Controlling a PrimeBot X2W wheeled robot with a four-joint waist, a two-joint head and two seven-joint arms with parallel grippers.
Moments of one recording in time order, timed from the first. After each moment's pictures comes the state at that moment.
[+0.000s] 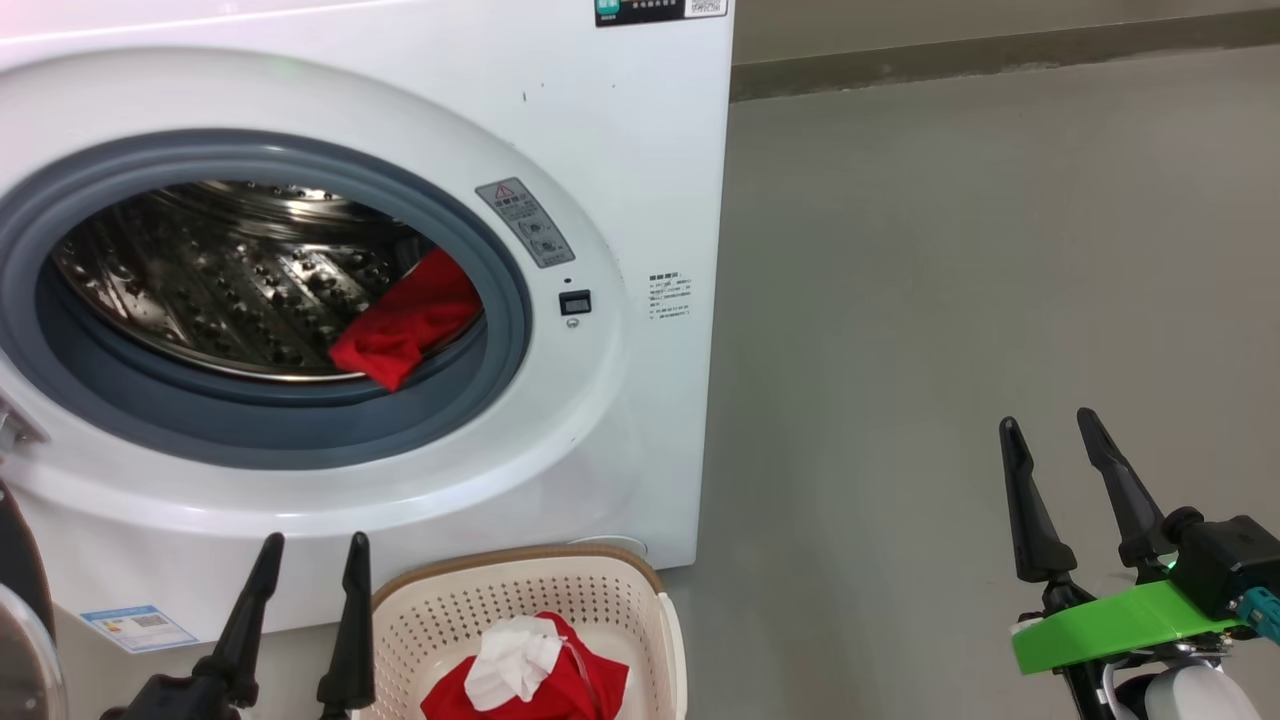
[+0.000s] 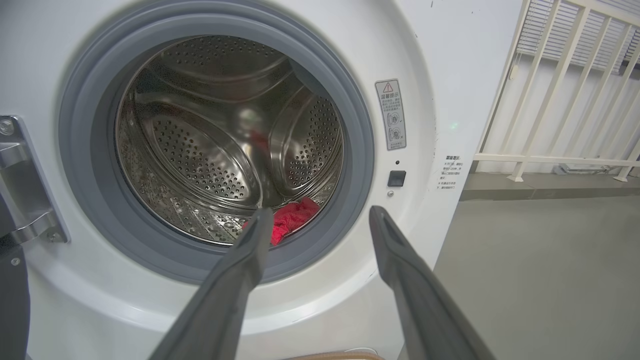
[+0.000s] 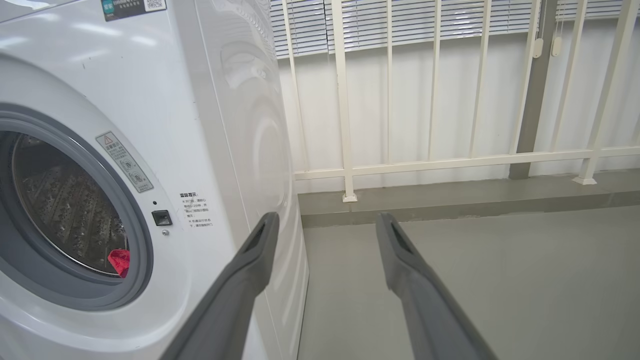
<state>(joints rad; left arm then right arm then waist) 0.02 0.04 0.04 0.09 -0.20 -0.11 -0.25 -0.06 -0.06 -0.05 0.16 0.30 0.12 -0.26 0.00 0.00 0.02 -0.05</state>
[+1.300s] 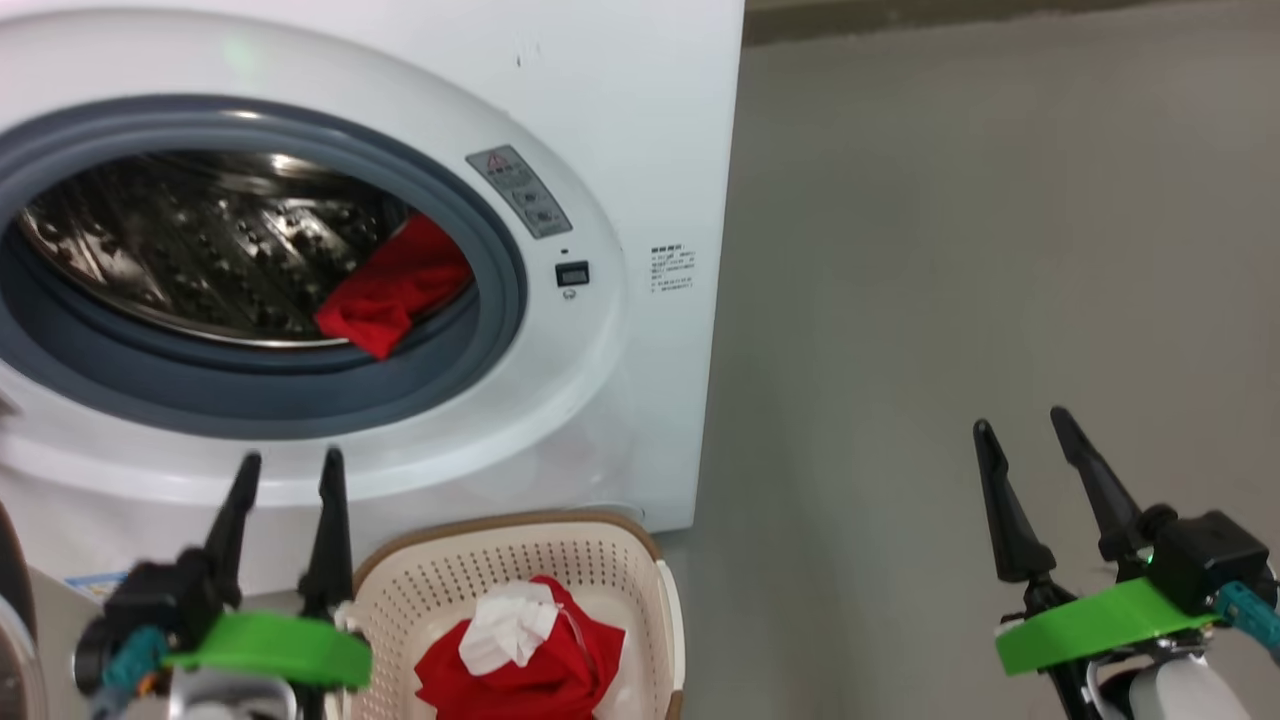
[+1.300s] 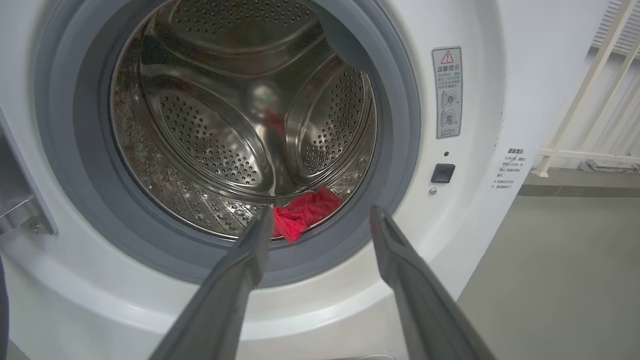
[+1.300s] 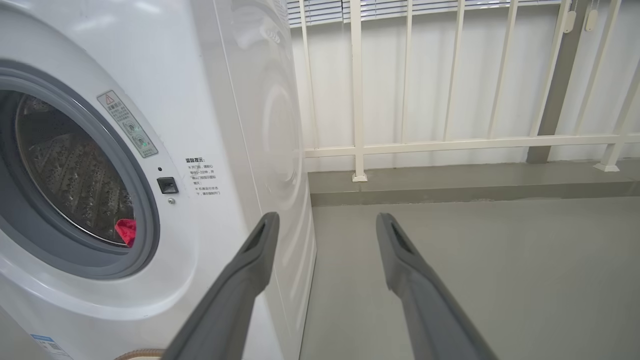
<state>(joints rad) -0.16 0.04 0.08 0.30 -0.21 -0.11 -0.25 -0.05 -0.07 -0.01 0.16 0.29 0.12 -0.26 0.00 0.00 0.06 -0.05</state>
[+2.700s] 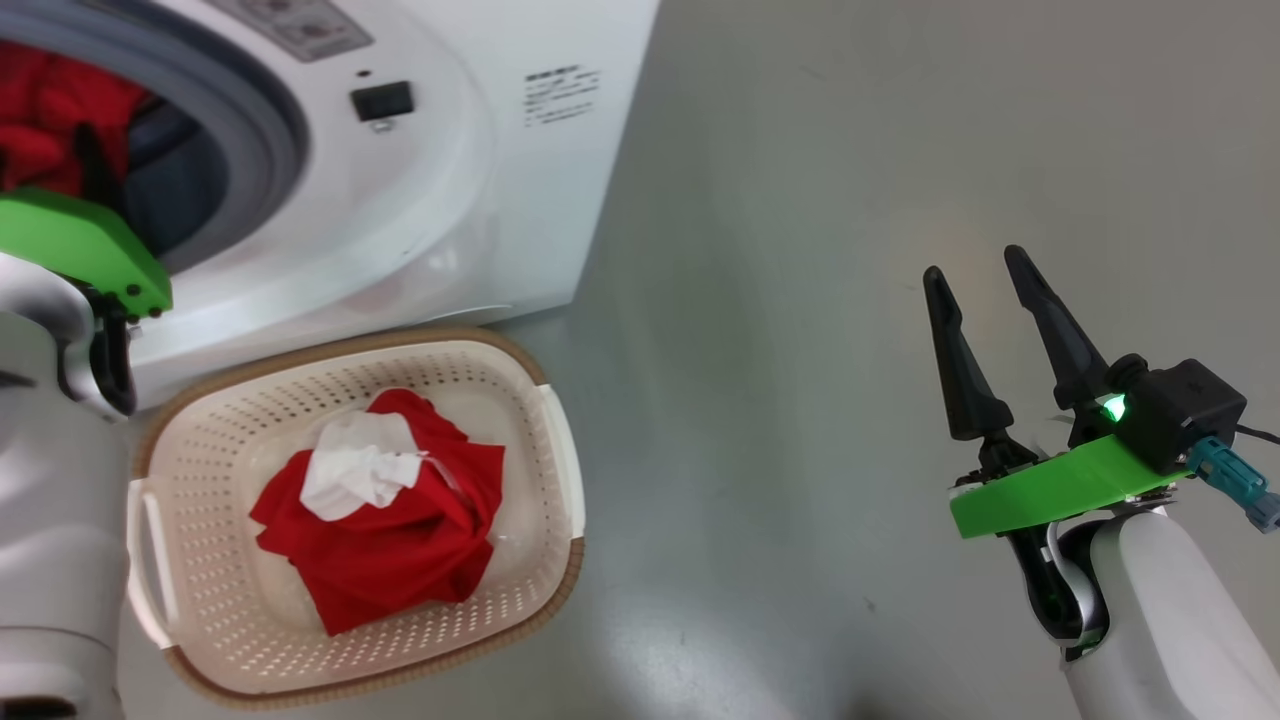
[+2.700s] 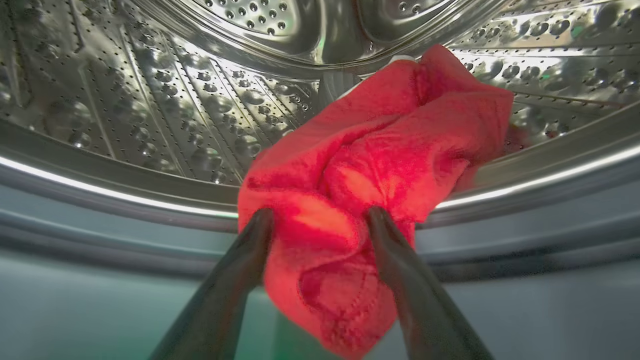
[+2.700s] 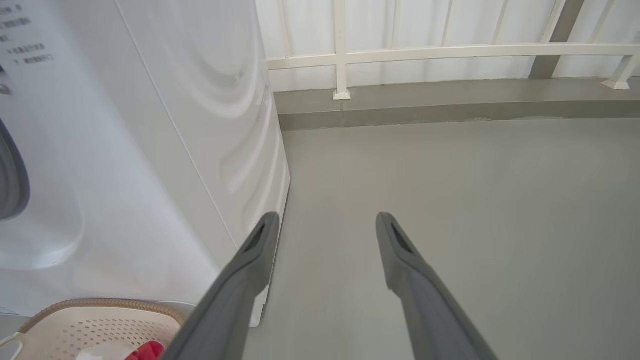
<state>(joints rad) -1.09 0.21 0.09 1.16 -0.24 0.02 -0.14 -0.33 -0.08 0.08 0.22 0.33 0.12 -0.26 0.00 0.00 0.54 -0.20</state>
